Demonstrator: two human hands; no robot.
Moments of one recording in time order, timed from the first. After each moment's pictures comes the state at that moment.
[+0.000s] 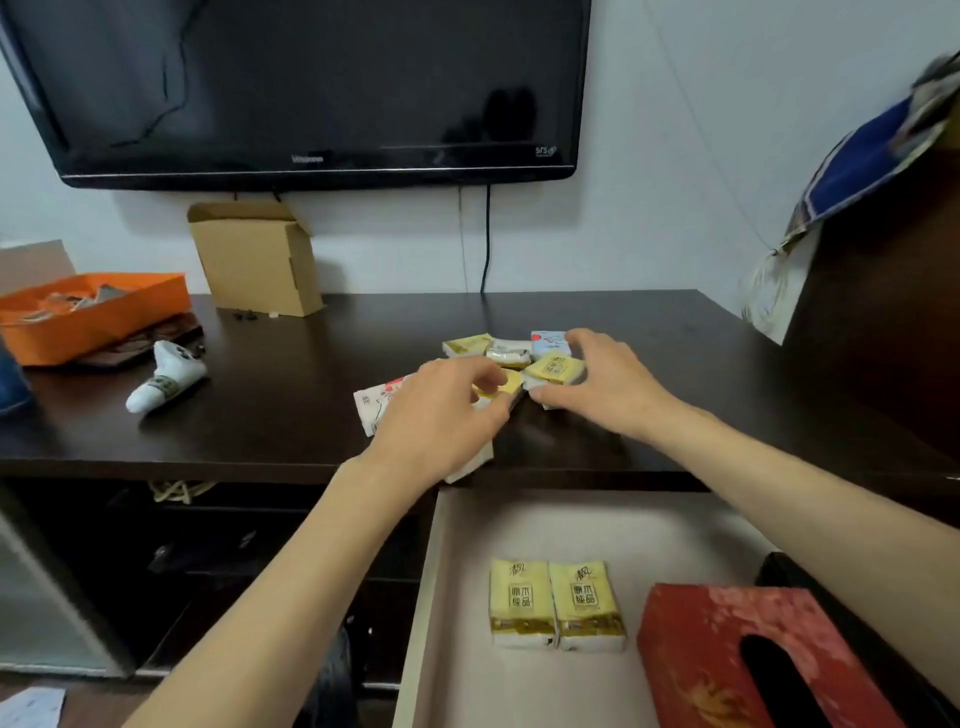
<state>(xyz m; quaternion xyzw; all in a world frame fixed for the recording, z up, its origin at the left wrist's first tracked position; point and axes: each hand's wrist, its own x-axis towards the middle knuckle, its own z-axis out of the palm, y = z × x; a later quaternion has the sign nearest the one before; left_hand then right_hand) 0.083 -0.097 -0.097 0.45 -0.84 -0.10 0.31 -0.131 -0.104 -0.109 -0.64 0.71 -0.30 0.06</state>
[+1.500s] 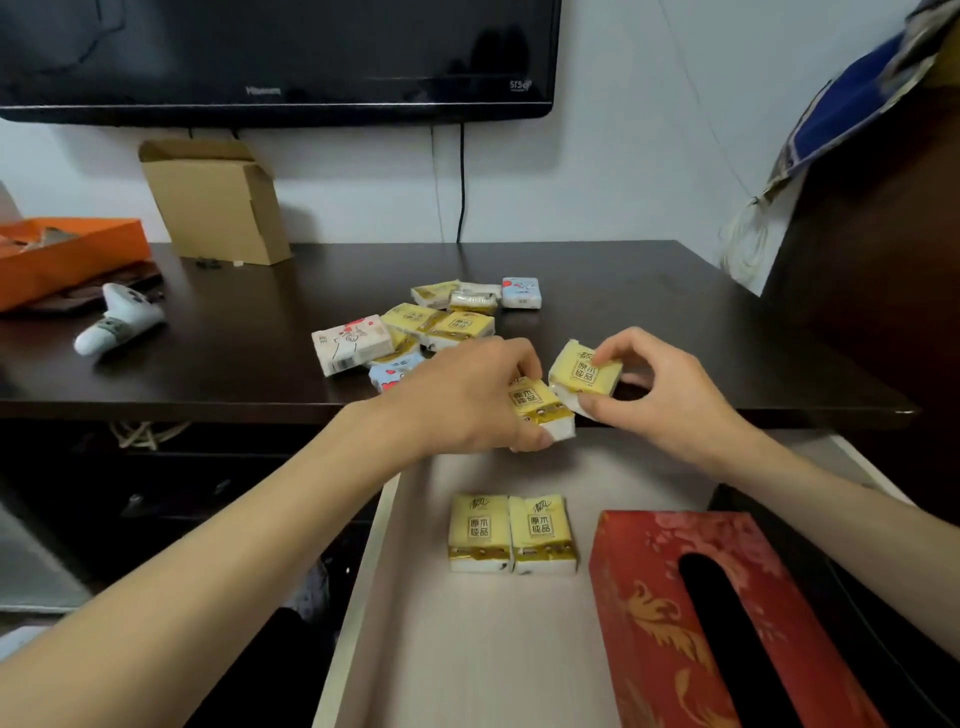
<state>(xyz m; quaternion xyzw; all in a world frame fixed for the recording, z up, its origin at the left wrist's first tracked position) 0.042 -0.061 -0.102 0.38 -0.91 -0.10 0.11 -0.186 -0.012 -0.154 -0.63 0.62 -0.44 0.15</state>
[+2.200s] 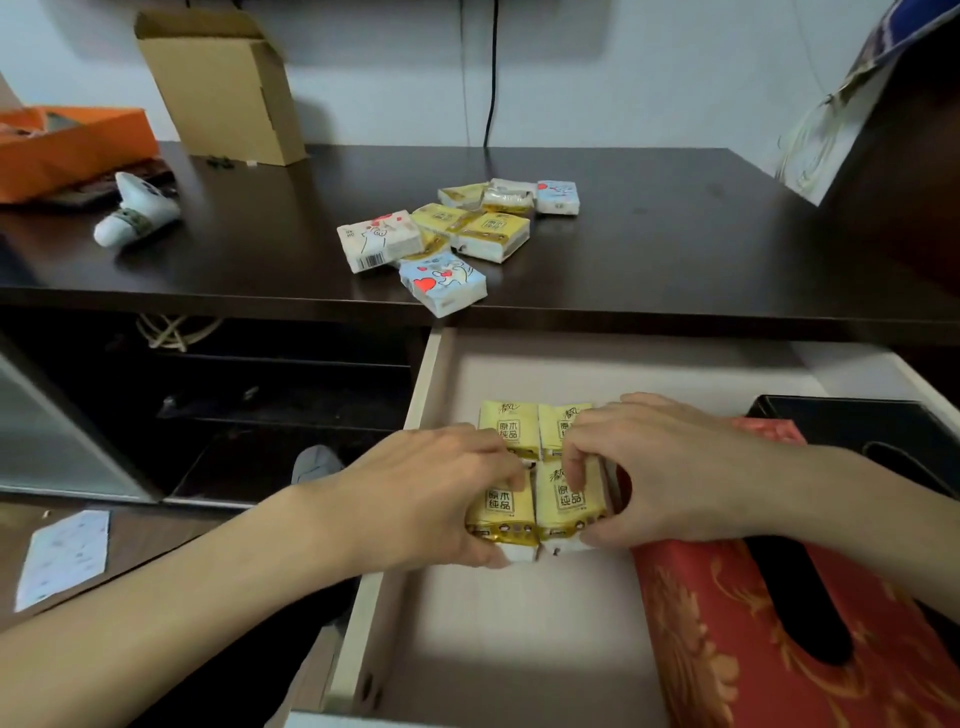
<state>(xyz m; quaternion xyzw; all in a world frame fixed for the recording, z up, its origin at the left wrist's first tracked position) 0.126 0.005 -0.204 0.27 -0.96 -0.03 -0.02 -0.105 0.063 -0.172 -0.84 0.54 0.02 0.08</state>
